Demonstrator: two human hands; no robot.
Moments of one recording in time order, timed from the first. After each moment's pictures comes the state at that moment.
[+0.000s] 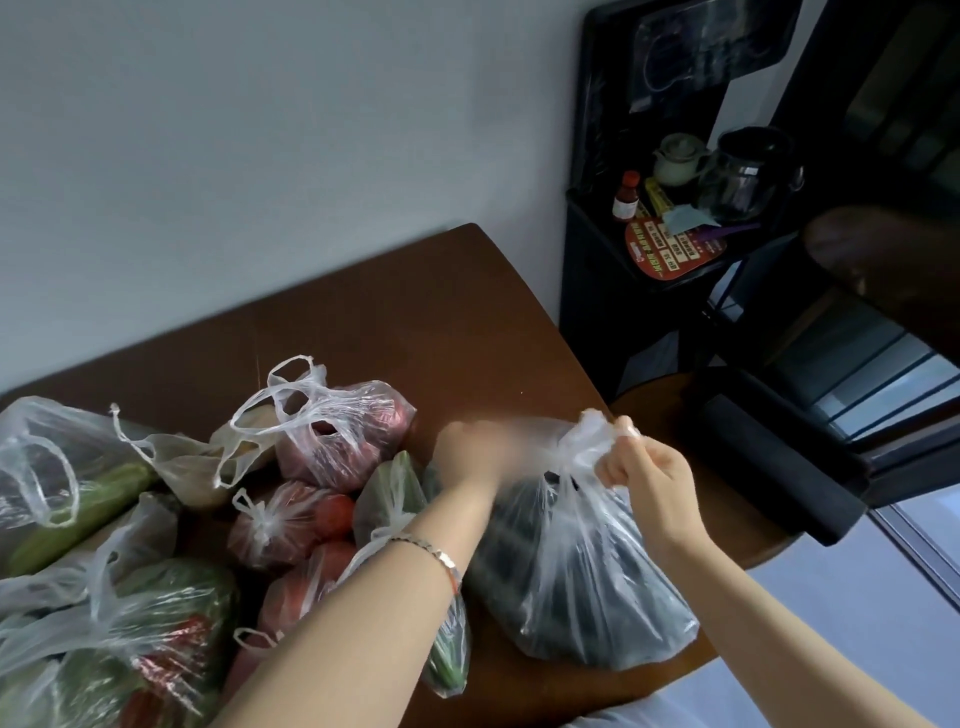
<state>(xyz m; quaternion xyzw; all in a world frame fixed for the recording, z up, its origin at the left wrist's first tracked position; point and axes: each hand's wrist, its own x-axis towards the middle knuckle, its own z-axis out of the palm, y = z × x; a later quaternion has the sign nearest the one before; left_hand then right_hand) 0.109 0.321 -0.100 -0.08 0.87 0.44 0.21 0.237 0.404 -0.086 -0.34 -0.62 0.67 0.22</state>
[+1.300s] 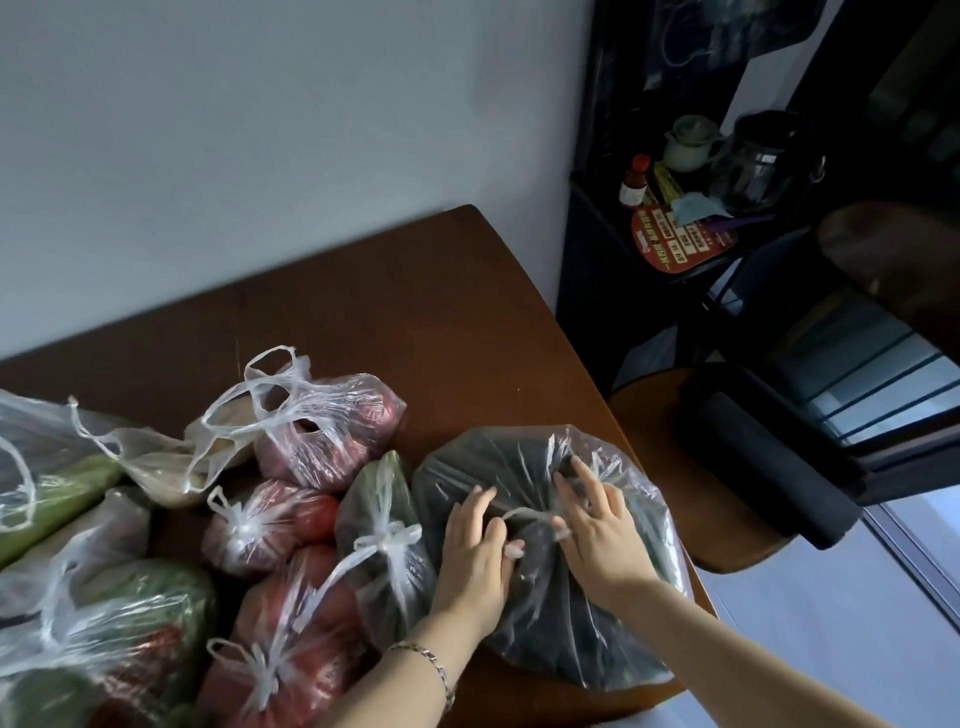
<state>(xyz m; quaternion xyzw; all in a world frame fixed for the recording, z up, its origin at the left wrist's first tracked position) 0.156 0.246 -0.227 0.38 0.89 0.20 0.12 0.239 0.399 -0.196 -0.24 -0.93 0.26 -0.10</state>
